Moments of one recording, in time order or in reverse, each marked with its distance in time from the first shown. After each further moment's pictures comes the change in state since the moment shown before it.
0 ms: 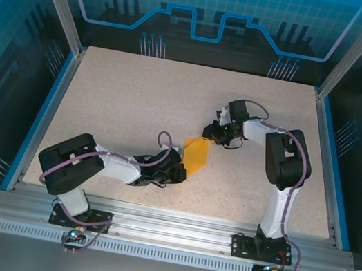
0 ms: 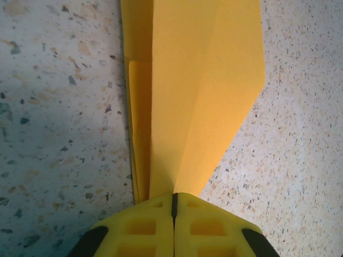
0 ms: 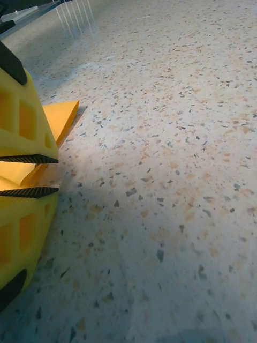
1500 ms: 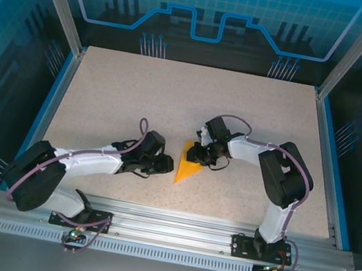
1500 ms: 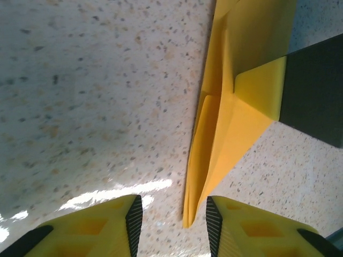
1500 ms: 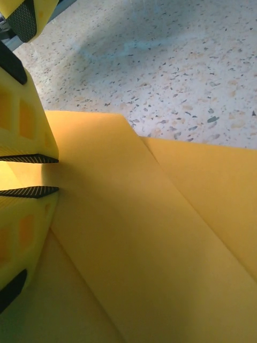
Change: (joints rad) left arm 0.183 -0.258 0.042 -0.417 0.117 0.083; right arm 0.245 -0.182 -0.250 0.032 0.084 0.066
